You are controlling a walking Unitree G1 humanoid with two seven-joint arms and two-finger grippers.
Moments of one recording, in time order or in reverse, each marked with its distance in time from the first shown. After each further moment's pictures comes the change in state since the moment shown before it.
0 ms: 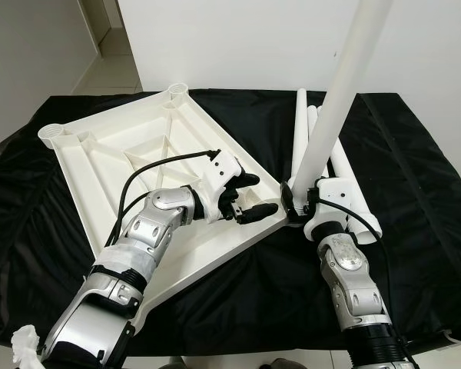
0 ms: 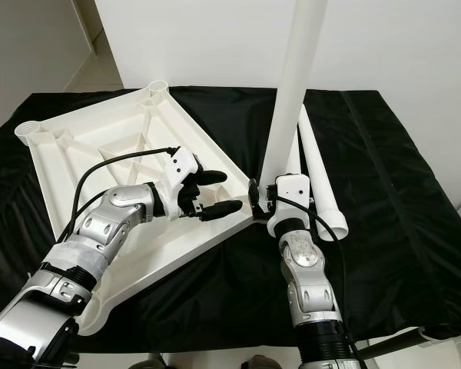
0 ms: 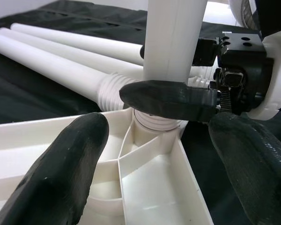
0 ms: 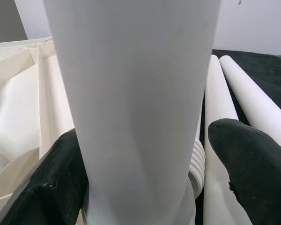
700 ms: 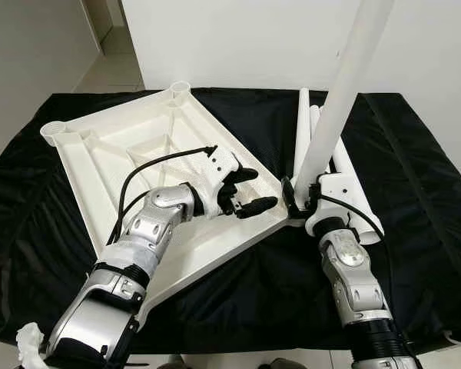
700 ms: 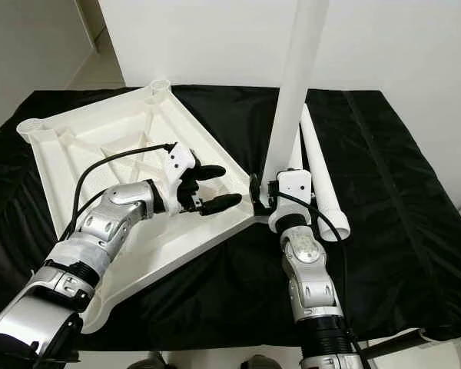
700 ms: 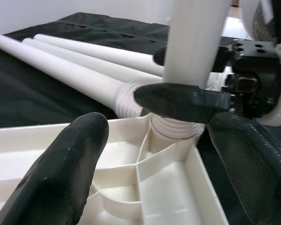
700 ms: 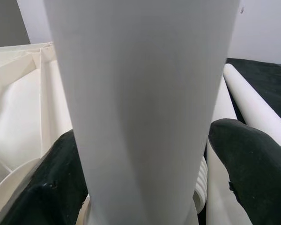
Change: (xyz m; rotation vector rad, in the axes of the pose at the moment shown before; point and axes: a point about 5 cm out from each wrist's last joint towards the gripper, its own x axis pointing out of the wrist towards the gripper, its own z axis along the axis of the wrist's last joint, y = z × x) left arm -0.003 0.006 0.002 0.006 -0.042 0.037; right arm 0.005 -0.001 0.004 -0.002 -0.022 0.018
